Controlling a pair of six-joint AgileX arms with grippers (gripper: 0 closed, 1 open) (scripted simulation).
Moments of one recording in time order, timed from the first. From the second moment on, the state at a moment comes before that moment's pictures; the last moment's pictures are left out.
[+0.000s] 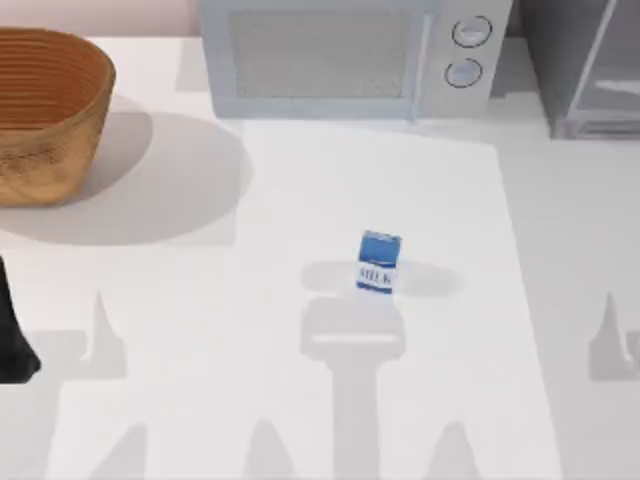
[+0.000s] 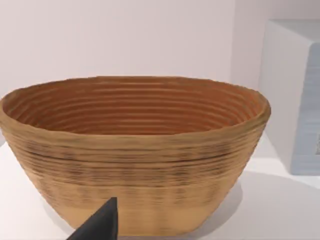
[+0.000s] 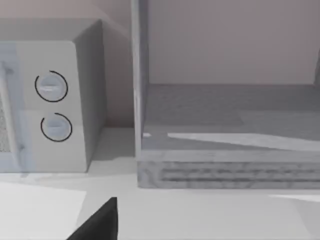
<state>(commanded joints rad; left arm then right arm) 0.00 0.00 0.00 0.00 0.00 0.00 0.00 0.00 0.00 0.00 0.00 0.00</state>
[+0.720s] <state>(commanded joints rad) 0.00 0.00 0.00 0.00 0.00 0.00 0.49 0.41 0.01 0.39 0.49 0.01</state>
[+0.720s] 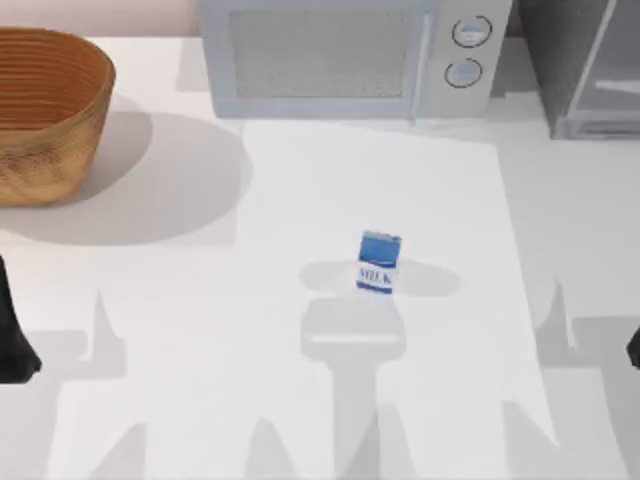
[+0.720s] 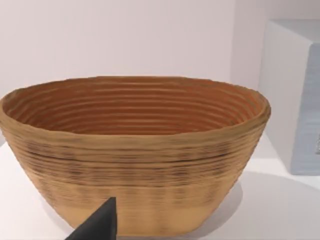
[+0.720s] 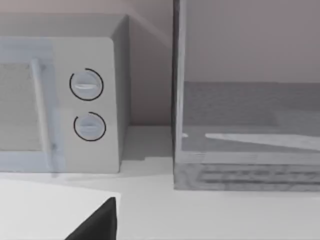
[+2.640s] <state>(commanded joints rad) 0.00 0.00 0.00 0.00 0.00 0.00 1.06 2.06 0.72 1.27 1.27 0.04</state>
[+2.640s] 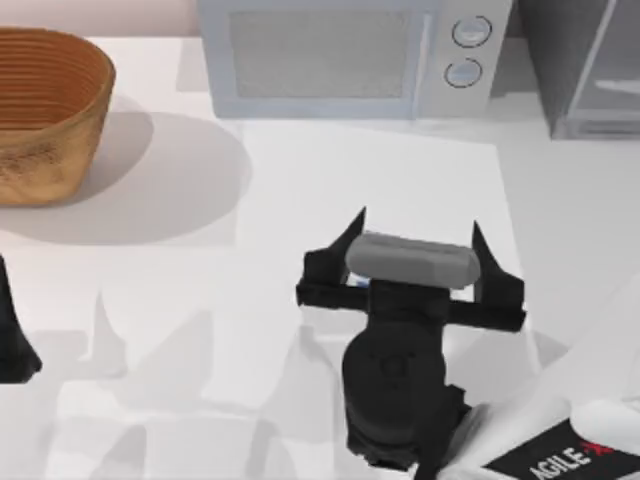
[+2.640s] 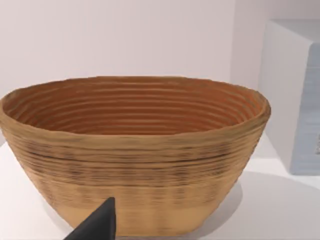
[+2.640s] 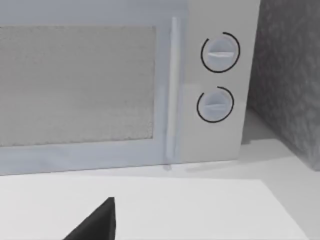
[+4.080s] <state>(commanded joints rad) 0.00 0.00 0.00 0.00 0.00 0.00 0.97 2.47 1.01 1.43 1.26 0.03</state>
